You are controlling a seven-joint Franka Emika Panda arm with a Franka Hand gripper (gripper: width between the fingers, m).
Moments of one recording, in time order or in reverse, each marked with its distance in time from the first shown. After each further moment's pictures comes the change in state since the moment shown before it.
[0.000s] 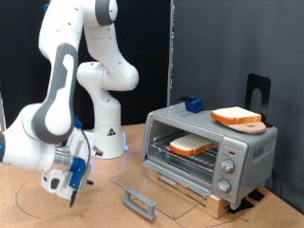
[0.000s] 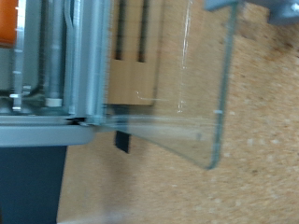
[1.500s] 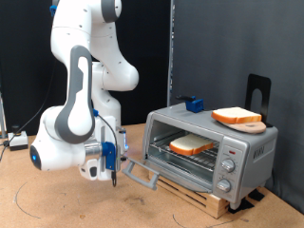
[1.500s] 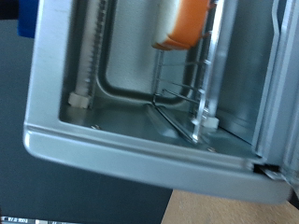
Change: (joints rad) arm -0.008 -0.105 0.101 -0.147 0.108 -0.283 -0.071
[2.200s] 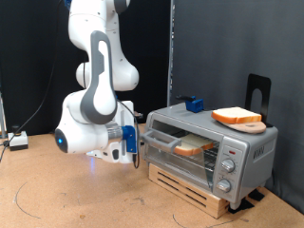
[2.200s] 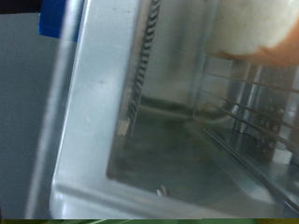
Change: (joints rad) arm 0.052 -0.189 0.095 -0.177 0.103 0.028 0.010
